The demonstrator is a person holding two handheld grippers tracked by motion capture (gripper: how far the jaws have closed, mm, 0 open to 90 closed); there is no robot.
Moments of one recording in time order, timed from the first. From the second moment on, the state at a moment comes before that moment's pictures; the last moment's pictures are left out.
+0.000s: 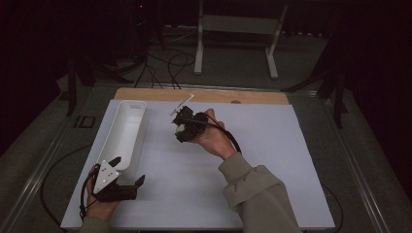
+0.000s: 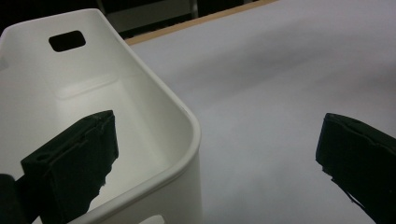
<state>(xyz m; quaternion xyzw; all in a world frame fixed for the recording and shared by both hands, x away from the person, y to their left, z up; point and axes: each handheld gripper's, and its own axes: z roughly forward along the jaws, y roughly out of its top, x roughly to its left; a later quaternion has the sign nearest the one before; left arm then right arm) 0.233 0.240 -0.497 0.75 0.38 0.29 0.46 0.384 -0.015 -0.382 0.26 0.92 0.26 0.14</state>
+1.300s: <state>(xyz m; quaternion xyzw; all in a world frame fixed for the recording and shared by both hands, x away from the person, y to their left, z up) 0.233 0.241 -0.497 0.75 0.38 0.29 0.46 0.379 0.019 -0.378 0.24 0.92 0.27 0.14</state>
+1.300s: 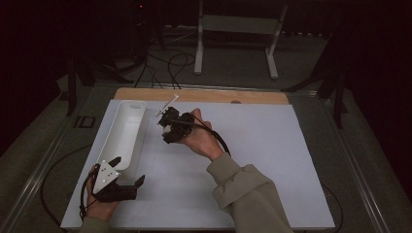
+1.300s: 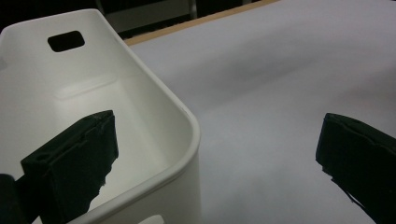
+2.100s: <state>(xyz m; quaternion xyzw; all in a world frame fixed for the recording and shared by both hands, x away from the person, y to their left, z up) 0.233 0.241 -0.496 0.75 0.38 0.29 0.46 0.378 0.030 -0.377 0.24 0.92 0.30 0.12</state>
